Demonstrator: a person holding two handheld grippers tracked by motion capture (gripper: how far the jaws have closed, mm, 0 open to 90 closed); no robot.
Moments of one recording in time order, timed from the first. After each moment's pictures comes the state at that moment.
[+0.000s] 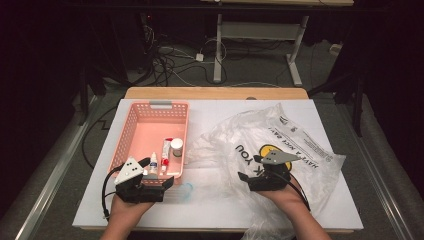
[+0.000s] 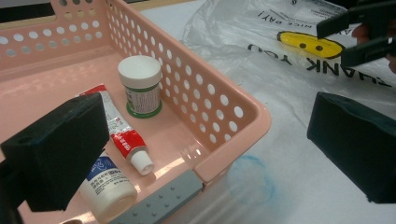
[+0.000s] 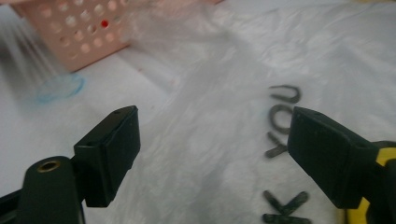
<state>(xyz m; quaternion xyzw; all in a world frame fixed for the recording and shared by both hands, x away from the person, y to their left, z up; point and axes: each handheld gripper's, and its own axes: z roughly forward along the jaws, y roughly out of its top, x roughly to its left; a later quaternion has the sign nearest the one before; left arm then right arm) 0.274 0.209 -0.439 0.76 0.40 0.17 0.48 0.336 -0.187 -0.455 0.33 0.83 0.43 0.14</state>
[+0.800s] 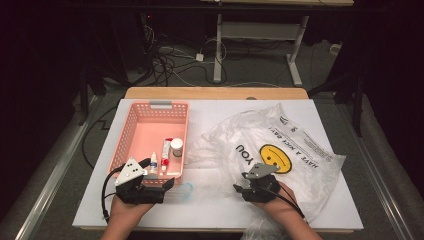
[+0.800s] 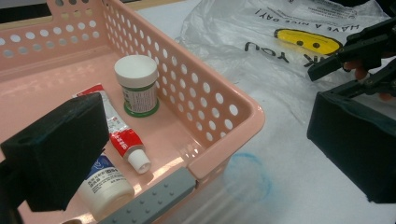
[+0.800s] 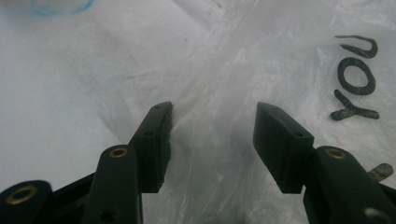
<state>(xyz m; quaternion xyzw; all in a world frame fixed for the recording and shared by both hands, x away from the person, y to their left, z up) 0.272 0.207 -0.438 0.76 0.40 0.17 0.48 0.317 -0.164 -0.479 0.28 0.88 0.34 0.14</state>
